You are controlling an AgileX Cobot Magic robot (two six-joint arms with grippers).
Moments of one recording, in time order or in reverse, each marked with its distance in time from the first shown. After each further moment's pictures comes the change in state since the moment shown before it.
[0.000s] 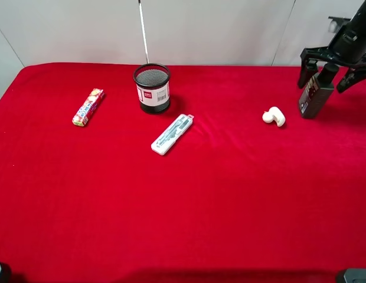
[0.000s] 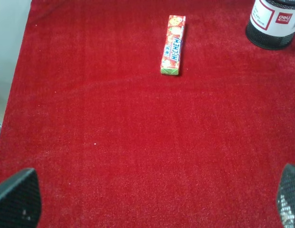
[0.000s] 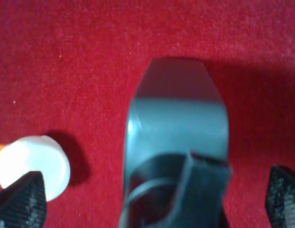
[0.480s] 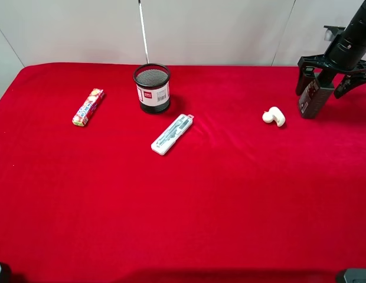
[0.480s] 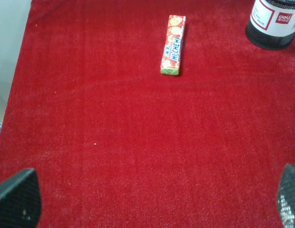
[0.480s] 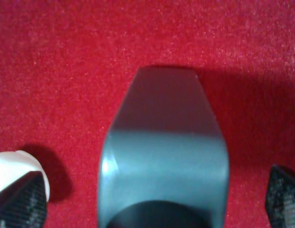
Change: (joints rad) left arm 0.000 0.000 0.000 0.000 0.000 0.000; right arm 0.000 0.043 -0.004 -0.021 -0.024 -0.003
